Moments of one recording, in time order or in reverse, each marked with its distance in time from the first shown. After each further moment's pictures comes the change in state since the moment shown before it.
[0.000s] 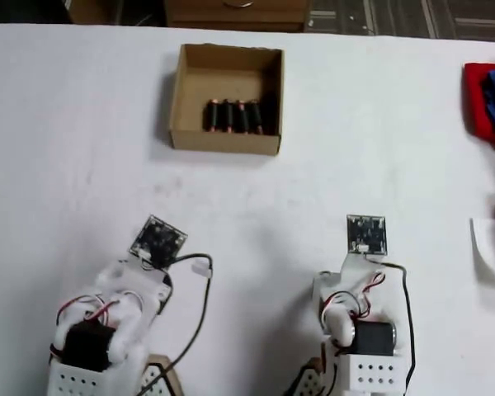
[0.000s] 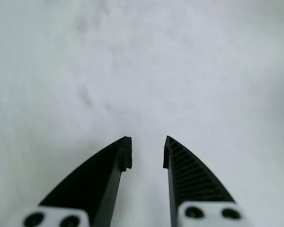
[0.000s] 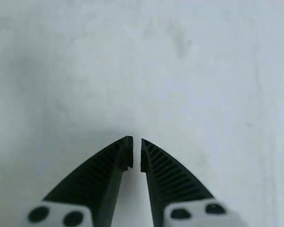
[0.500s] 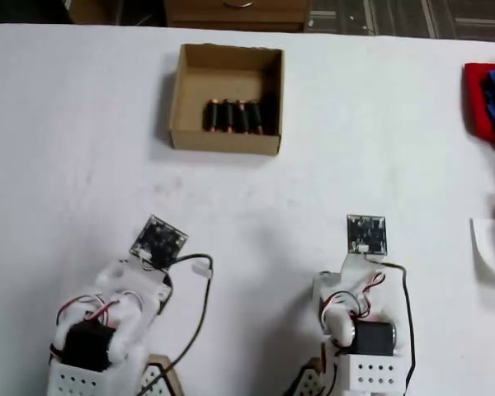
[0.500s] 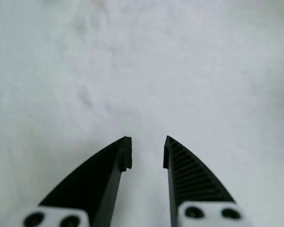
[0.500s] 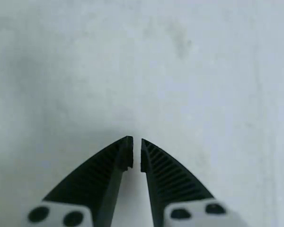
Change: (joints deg) left arm 0.0 0.0 0.0 0.0 -0.2; right arm 0.0 0.0 0.0 0.0 0.0
